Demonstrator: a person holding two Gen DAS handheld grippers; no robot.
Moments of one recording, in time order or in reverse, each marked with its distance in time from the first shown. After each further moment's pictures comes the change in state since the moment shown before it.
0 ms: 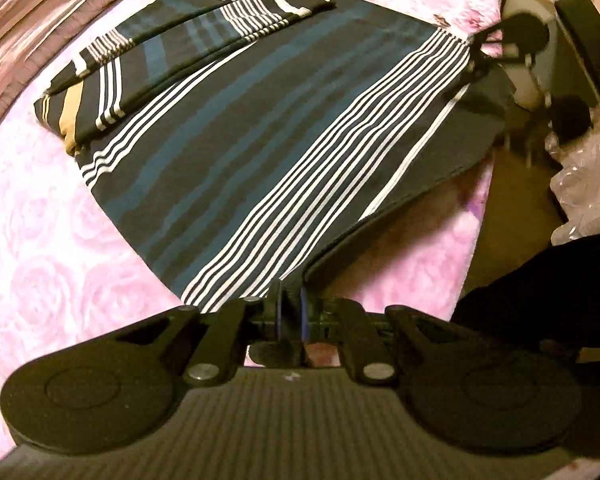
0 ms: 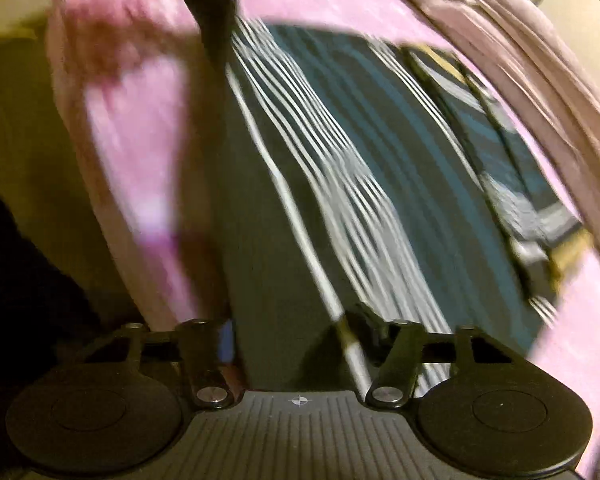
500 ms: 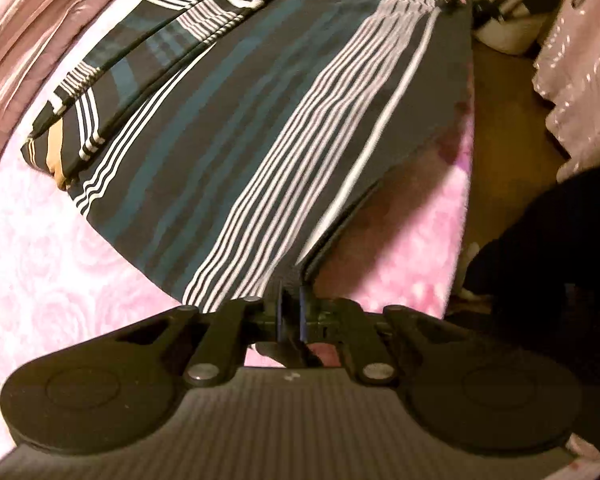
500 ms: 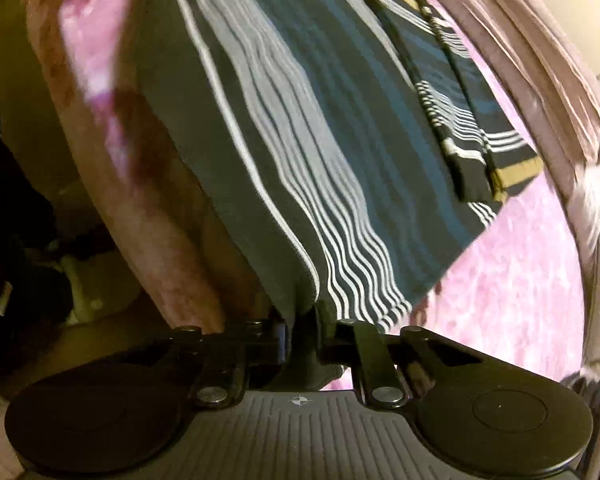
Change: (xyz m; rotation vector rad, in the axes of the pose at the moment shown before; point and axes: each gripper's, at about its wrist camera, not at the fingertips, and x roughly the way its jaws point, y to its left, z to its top) left arm -0.002 -0.026 -0.008 0.183 0.038 0.041; right arm -0.027 -0.042 -0.030 0.007 0.150 -0.037
